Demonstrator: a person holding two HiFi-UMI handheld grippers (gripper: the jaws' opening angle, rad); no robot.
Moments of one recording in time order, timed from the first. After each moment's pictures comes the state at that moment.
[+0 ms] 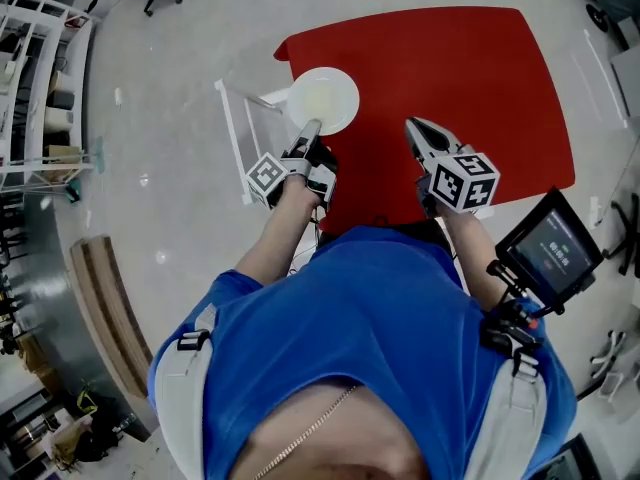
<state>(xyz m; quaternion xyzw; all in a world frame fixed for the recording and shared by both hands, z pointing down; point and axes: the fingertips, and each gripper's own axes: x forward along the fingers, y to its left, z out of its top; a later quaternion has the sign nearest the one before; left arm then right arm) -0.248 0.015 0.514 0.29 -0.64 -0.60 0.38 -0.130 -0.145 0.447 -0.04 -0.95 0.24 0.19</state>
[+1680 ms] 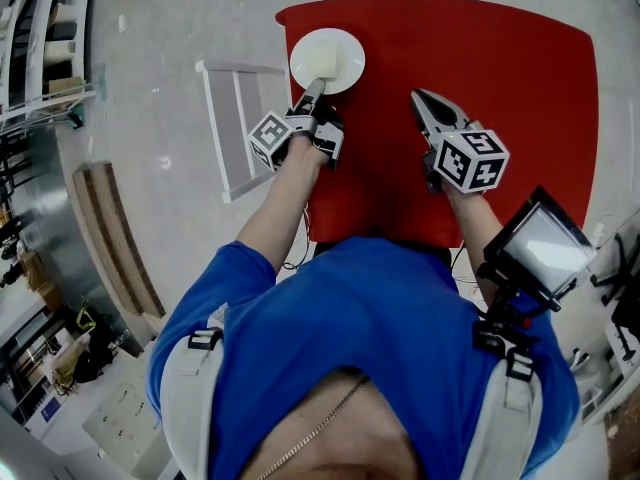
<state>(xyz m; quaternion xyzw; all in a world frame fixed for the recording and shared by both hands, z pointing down) -0.360 -0.029 0.606 0.15 -0.69 -0.60 0.39 -0.263 -0.201 0.536 -0.12 -0.91 0.28 0.27</state>
